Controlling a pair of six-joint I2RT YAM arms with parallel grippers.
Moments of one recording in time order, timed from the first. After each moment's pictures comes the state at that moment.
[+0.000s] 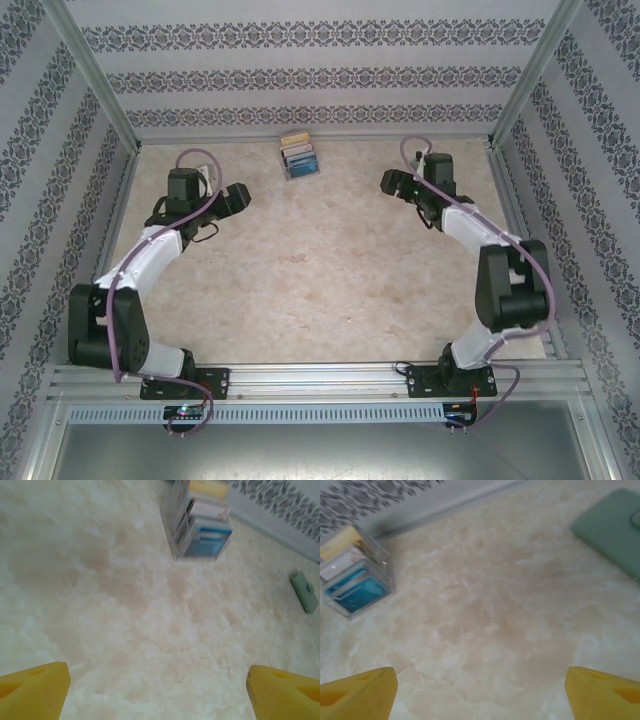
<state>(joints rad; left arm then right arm) -0.06 1.46 0.97 -0.20 0.30 -0.49 0.09 1.73 1.14 -0.09 -0.16 0.41</state>
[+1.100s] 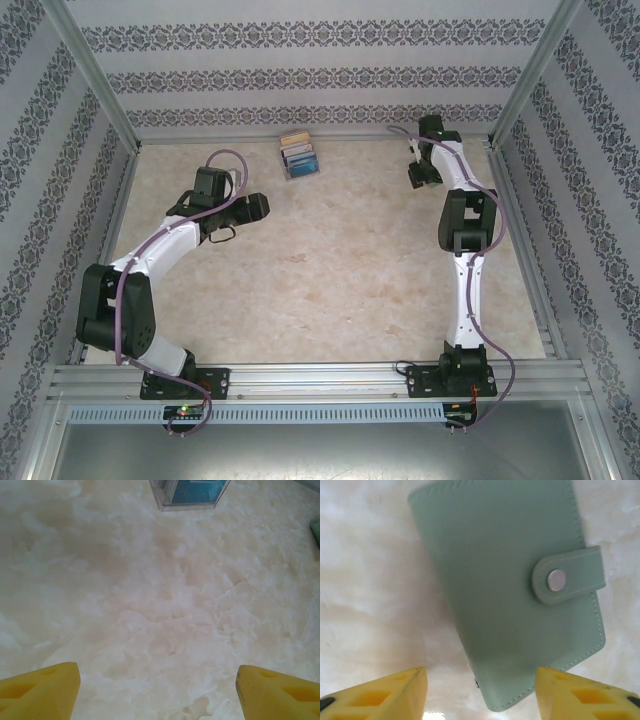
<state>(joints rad) -0.18 1.52 1.04 -0.33 0.24 -0.43 -0.01 2.56 2.32 -1.01 0.20 -0.28</state>
